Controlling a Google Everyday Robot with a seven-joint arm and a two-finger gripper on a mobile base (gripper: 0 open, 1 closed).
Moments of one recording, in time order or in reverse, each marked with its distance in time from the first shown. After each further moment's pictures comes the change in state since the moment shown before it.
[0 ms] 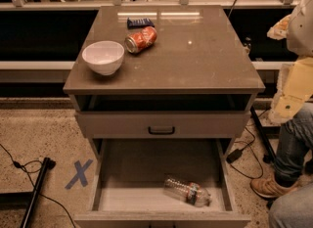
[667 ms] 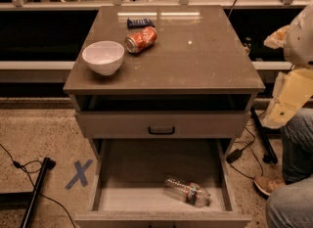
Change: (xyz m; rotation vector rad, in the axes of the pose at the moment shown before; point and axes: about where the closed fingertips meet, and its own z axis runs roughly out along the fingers) arm 0.004 0.000 0.021 -0.009 -0.058 0.010
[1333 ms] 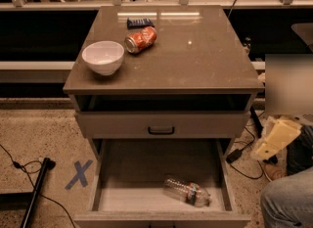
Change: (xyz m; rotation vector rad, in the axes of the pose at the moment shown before) arm 0.029 0.026 0.077 0.055 -0.148 0.010
